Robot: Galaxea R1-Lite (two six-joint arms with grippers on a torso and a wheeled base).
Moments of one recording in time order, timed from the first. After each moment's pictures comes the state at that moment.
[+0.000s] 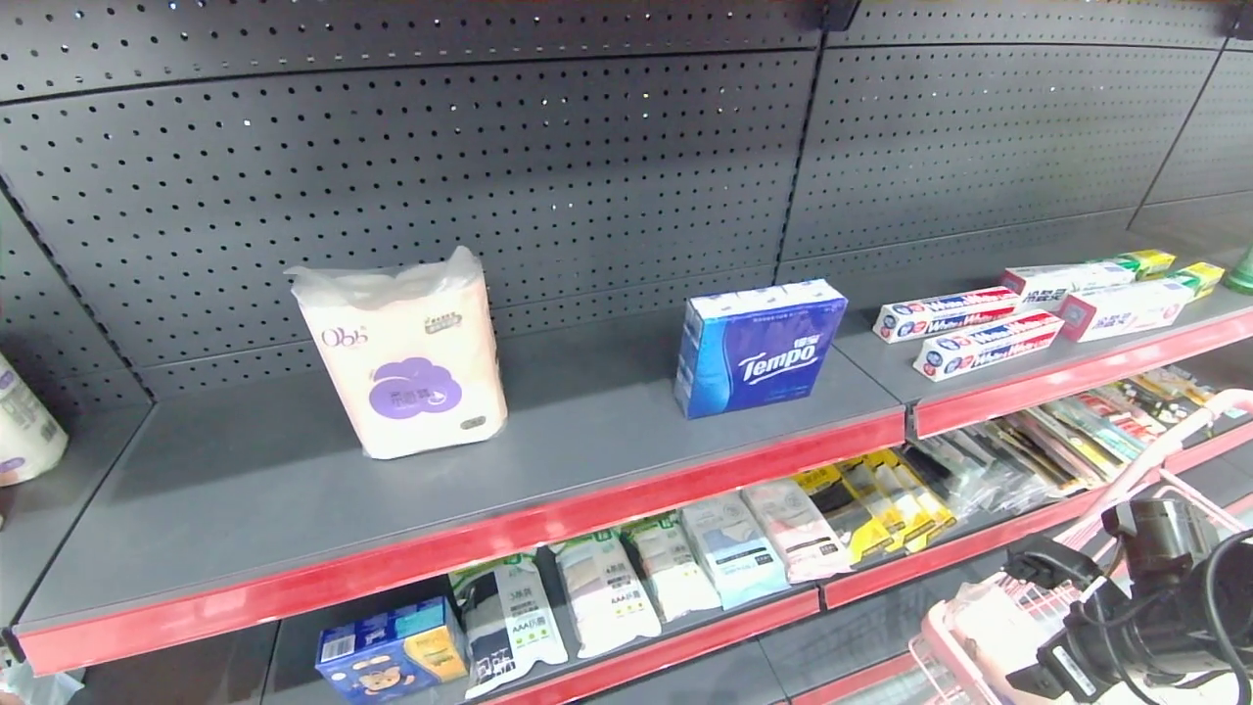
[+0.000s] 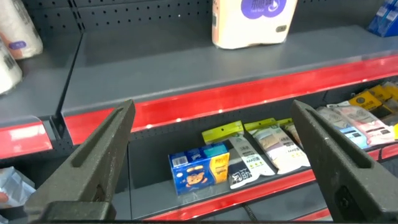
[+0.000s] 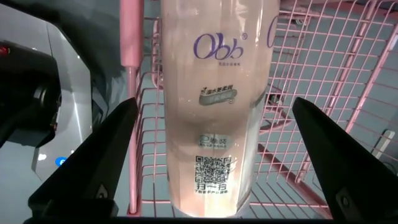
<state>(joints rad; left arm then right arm) 0.00 0.00 0.00 0.00 0.00 0.00 -0.32 2.11 -0.42 -0.51 0.05 -0.74</state>
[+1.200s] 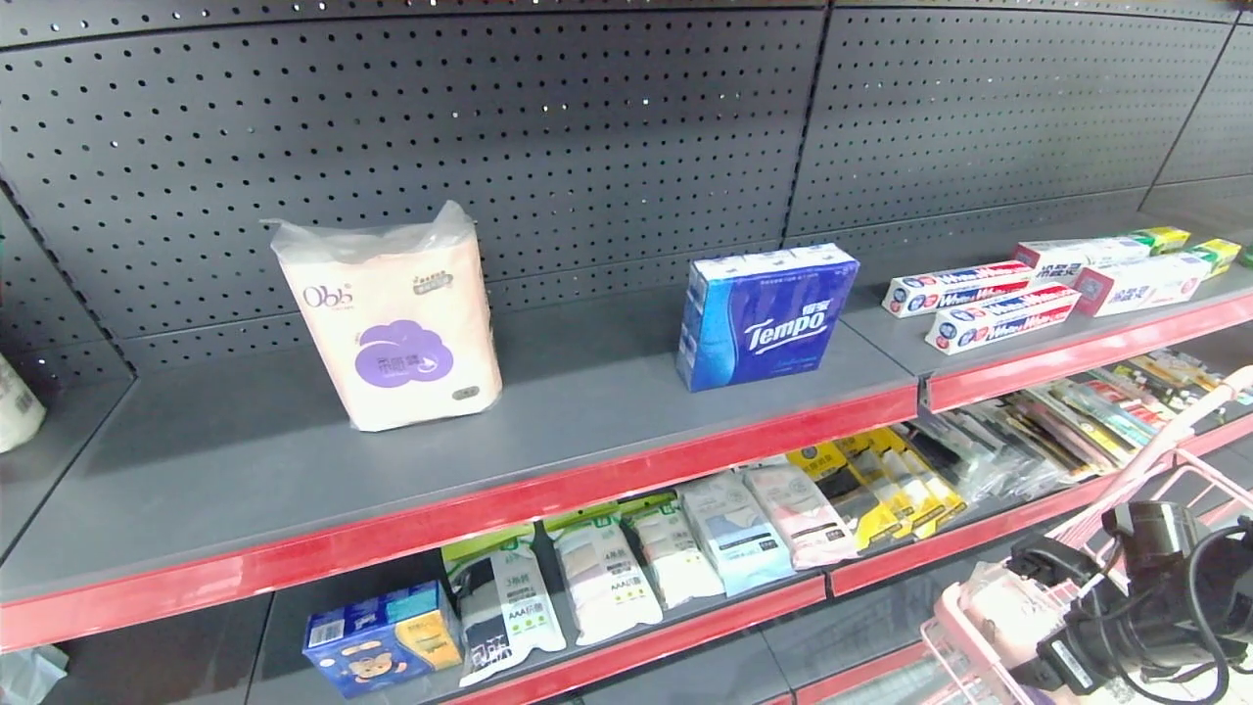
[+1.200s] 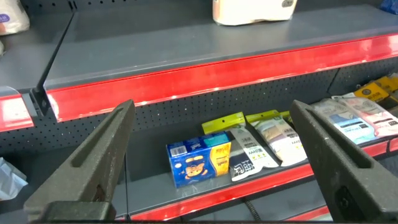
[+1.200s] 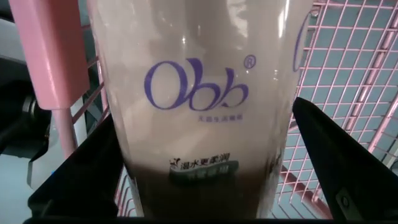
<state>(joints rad) 0.00 0.00 0.00 0.00 0.00 0.00 -0.37 2.21 -0.50 -0.51 0.06 -0.74</state>
